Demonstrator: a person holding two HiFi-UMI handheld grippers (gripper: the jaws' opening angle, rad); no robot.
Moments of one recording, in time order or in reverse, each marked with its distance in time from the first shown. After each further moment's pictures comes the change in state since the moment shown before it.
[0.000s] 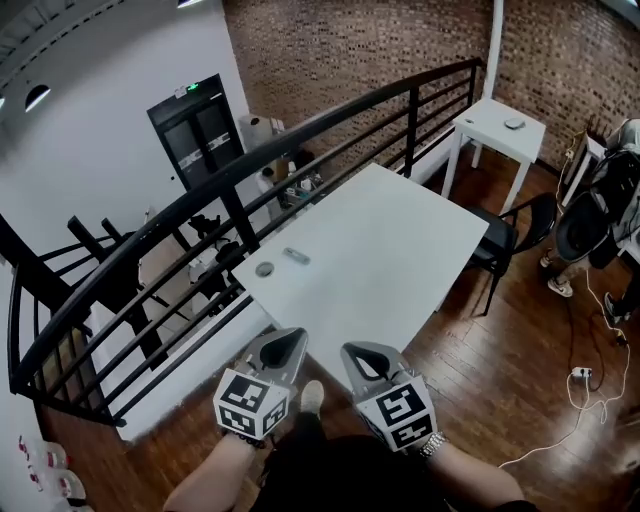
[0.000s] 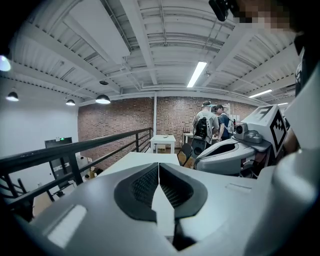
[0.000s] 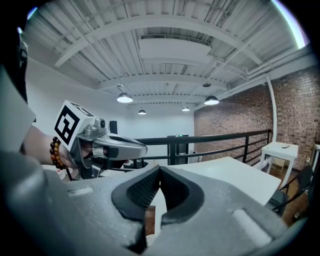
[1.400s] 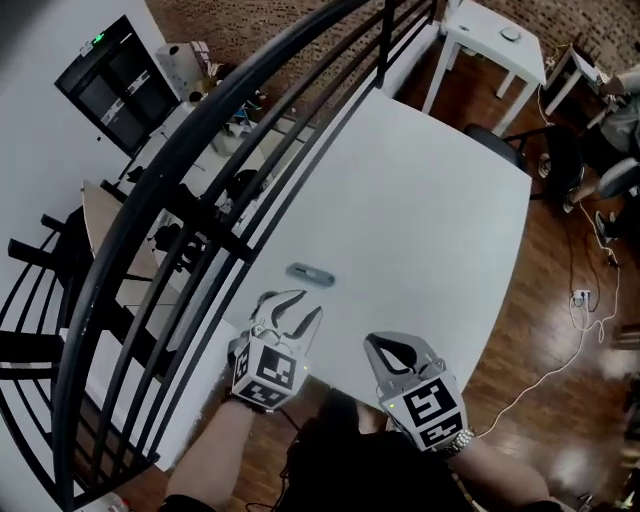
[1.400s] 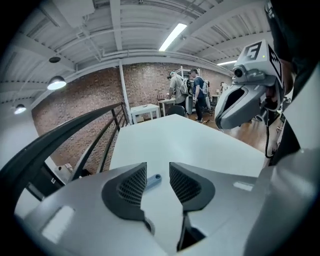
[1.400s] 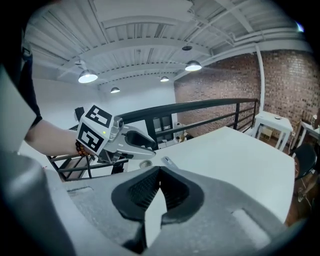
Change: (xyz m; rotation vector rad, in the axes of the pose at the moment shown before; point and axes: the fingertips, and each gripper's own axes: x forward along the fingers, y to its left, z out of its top) left arm 0.170 0.237 -0.105 0.353 0.349 -0.329; right arm 0.231 -0.061 -0.022 0.211 0.320 -0.155
